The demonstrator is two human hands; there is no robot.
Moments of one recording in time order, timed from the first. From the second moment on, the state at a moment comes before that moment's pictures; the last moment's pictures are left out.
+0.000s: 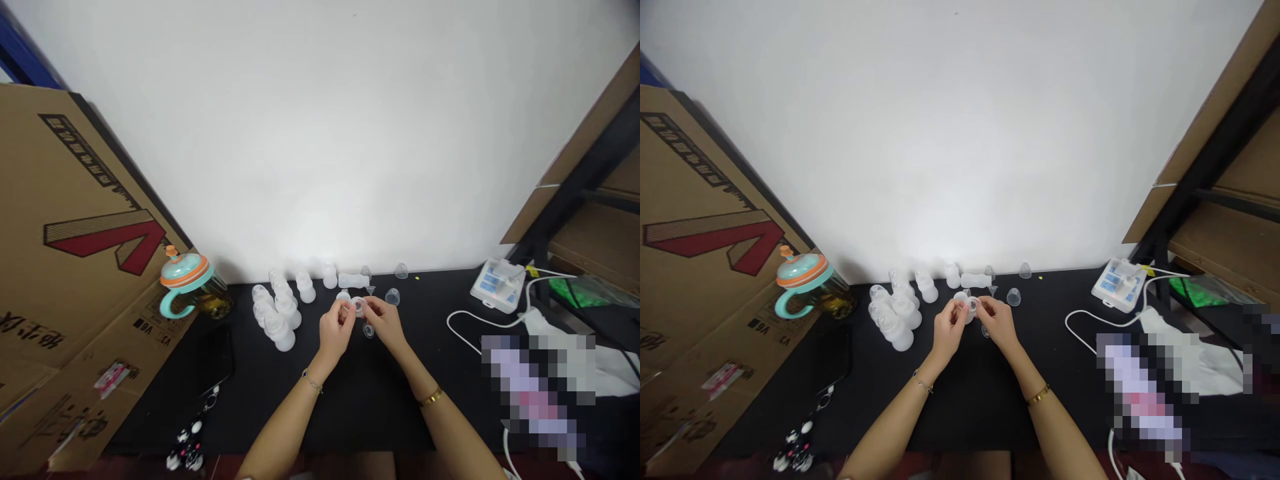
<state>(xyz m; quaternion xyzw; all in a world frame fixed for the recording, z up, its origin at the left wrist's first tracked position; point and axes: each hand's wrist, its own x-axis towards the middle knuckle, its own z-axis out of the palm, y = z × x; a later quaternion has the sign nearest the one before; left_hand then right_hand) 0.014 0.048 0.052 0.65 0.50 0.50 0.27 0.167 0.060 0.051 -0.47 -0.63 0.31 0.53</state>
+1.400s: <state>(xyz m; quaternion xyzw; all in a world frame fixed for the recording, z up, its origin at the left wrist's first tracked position) 0.016 0.049 0.056 0.64 0.45 0.50 0.37 0.164 0.049 0.051 -0.50 -0.70 0.15 0.50</state>
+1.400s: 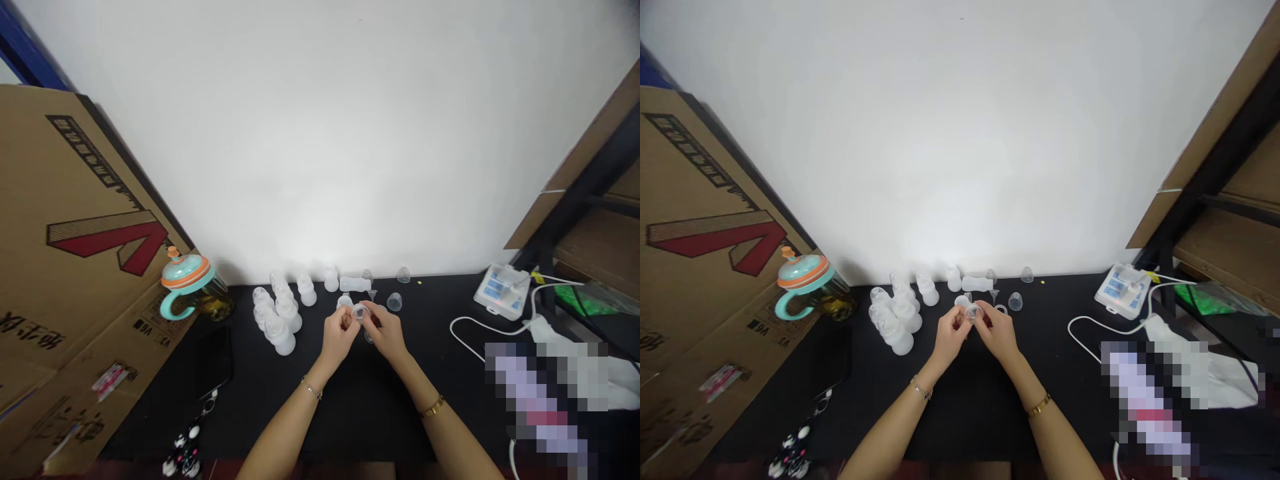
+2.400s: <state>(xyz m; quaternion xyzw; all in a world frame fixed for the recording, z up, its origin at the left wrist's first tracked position) 0.016 0.050 0.055 0.63 0.46 0.50 0.37 0.164 0.047 0.052 -0.50 -0.71 0.12 0.48</state>
